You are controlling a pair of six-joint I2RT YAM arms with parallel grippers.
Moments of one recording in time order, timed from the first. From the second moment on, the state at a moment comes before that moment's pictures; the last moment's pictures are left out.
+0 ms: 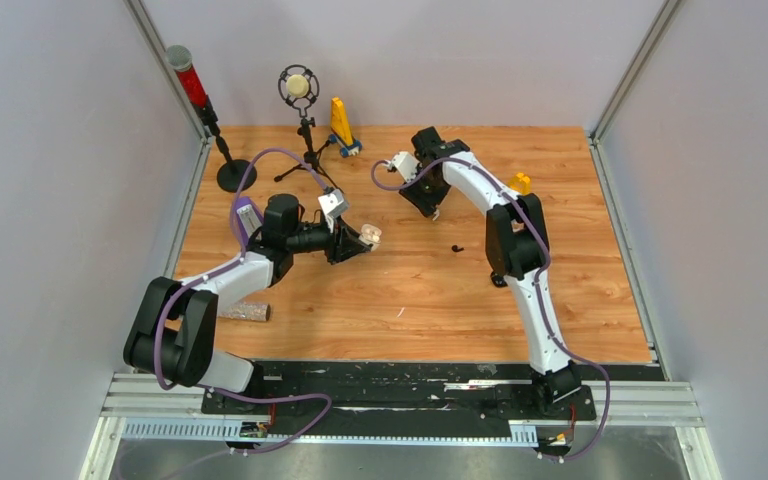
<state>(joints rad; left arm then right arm) -0.33 1.43 0.67 0.36 0.90 0.08 0.42 2.45 2.18 -0.93 -0.10 -0.59</state>
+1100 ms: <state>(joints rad) -0.33 1.43 0.67 0.38 0.90 0.08 0.43 2.46 2.21 -1.04 -0.03 -0.57</state>
